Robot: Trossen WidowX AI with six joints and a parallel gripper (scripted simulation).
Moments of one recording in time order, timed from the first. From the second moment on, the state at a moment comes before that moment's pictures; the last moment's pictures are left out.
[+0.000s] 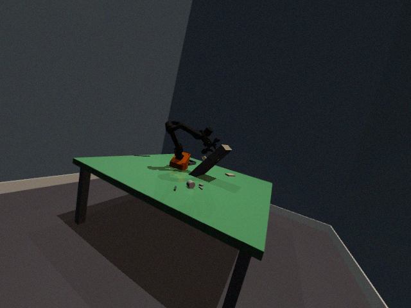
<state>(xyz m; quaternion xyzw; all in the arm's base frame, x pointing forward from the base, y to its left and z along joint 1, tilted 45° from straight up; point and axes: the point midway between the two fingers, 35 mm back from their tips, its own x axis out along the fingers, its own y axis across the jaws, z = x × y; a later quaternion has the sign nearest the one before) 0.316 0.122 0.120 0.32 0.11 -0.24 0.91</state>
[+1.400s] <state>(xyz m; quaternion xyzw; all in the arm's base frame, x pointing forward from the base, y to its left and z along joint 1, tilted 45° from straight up) 0.241 0.129 0.123 0.33 0.12 -0.24 0.91</state>
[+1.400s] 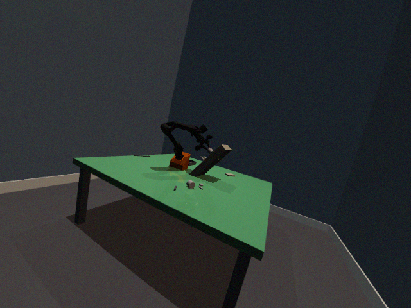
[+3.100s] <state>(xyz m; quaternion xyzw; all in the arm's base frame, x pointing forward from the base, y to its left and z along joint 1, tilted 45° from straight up) 0.222 0.099 0.095 0.33 0.12 -0.24 0.91</state>
